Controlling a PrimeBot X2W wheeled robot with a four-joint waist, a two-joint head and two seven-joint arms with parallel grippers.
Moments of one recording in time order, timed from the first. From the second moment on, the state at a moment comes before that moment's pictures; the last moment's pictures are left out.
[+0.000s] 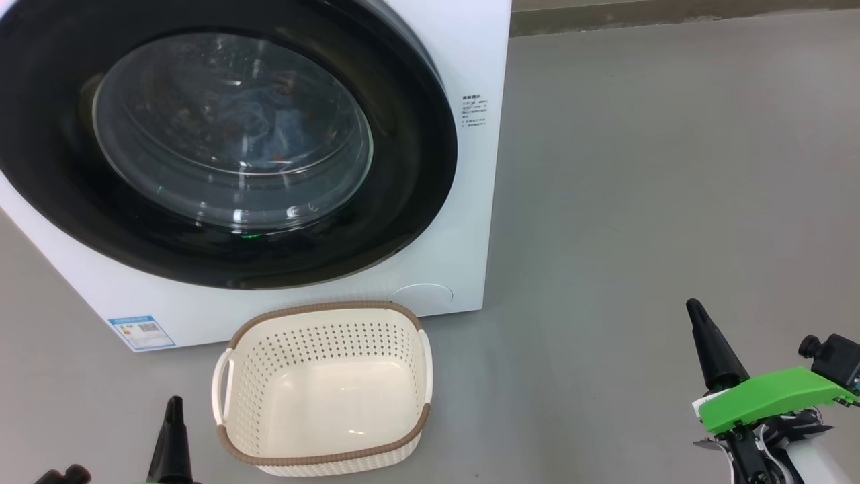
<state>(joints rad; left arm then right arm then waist) -0.02 0.07 0.03 0.28 -0.96 -0.10 -0.08 -0.14 -0.19 0.12 0.30 1.02 0.13 -0.10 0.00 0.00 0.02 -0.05</state>
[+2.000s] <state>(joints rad) -0.06 0.04 0.07 0.28 -1.50 -0.12 0.08 -0.11 -0.07 -0.08 0.28 1.51 0.13 0.07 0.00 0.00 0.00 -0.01</state>
